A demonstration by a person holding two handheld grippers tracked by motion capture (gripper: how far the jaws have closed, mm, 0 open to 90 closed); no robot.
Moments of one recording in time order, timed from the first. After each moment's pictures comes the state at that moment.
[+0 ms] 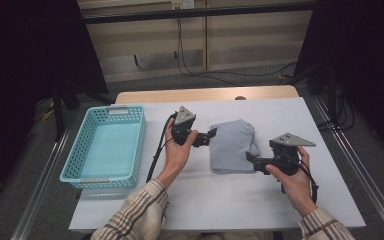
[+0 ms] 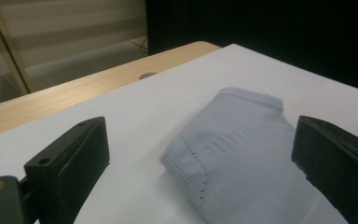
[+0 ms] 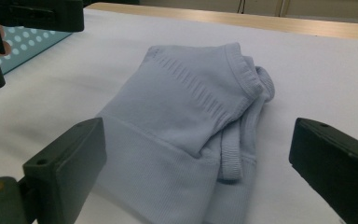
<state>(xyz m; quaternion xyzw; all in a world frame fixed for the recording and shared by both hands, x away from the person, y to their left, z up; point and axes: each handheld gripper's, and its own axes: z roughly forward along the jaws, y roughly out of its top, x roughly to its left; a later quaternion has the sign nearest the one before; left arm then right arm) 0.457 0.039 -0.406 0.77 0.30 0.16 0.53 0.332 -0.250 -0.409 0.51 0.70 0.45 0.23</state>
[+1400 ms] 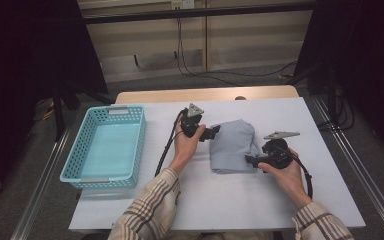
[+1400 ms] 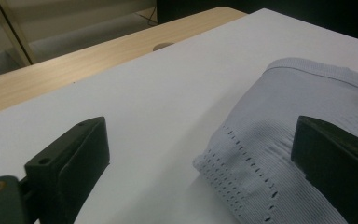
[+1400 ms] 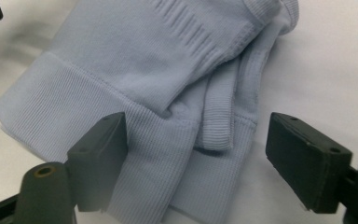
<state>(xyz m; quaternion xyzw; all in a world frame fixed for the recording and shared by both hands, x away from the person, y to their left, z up) 0.500 0.013 -0.439 0.80 0.30 0.16 0.49 0.369 -0.258 -0.444 0.53 0.75 0.36 0.14</state>
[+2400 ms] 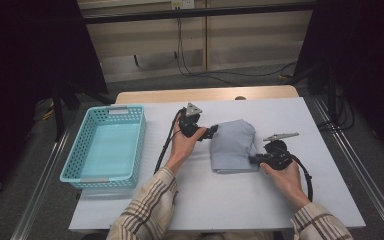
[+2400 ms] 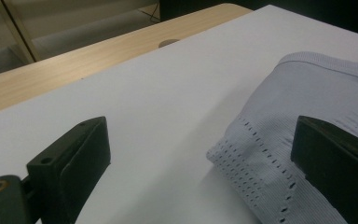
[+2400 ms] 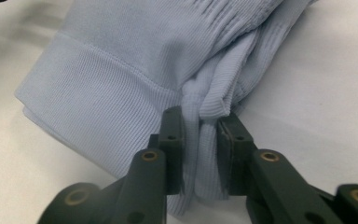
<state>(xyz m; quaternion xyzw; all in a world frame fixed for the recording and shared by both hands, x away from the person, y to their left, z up) 0.504 0.018 -0.440 0.80 0.32 0.14 0.49 0.366 -0.257 -0.448 0.54 0.76 0.35 0.08</state>
